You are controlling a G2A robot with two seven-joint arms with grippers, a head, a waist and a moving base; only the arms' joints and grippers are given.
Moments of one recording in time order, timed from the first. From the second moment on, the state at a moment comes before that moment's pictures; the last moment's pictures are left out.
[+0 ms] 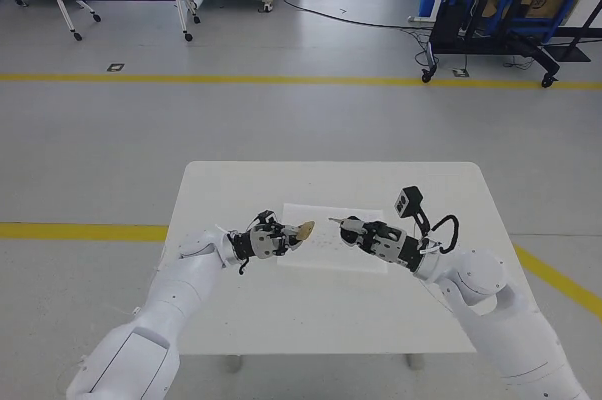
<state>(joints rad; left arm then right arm) 0.74 -1.44 -0.93 -0.40 -0.91 -0.03 -1.54 -1.42 -1.01 1.27 -1.78 0.58 0.08 0.69</state>
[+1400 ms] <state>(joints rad) 0.90 -1.36 -0.99 -0.77 -0.72 -0.06 -1.41 -1.49 -1.02 1.30 -1.90 0.60 0.35 0.44</state>
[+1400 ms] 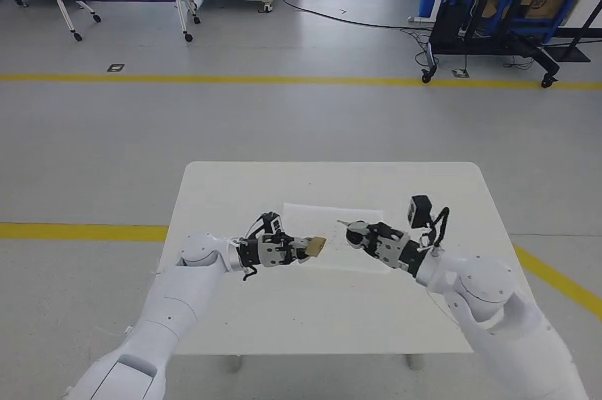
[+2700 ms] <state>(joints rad) 0.90 -1.36 -0.98 -0.77 -0.70 -0.04 -1.42 -1.41 -1.05 1.24 -1.76 0.66 0.23 0.57</state>
